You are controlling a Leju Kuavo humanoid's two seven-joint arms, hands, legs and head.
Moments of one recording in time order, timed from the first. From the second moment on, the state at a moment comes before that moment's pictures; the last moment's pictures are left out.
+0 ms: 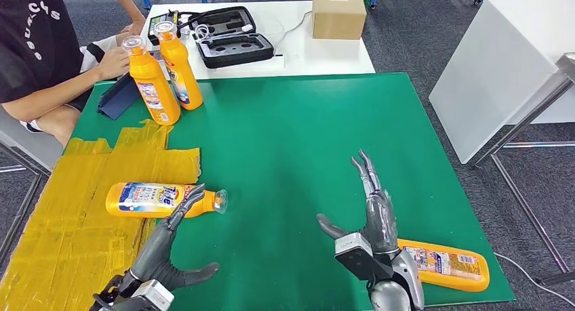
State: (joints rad) left arm 0.16 -0.05 -0.15 -1.72 -0.54 -0.08 -0.54; right arm 0.15 0.17 0.11 -1.72 0.70 -0.21 -0.49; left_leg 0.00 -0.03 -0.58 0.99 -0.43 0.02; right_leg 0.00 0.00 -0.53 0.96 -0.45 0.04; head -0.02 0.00
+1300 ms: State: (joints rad) left arm 0.17 -0.06 -0.17 -1.75 -0.37 -0.13 -0.55; right arm 0.36 -0.13 -0.27 -1.76 0.89 0.00 -0.61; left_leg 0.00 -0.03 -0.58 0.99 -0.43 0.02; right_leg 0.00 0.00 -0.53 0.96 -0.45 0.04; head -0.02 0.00
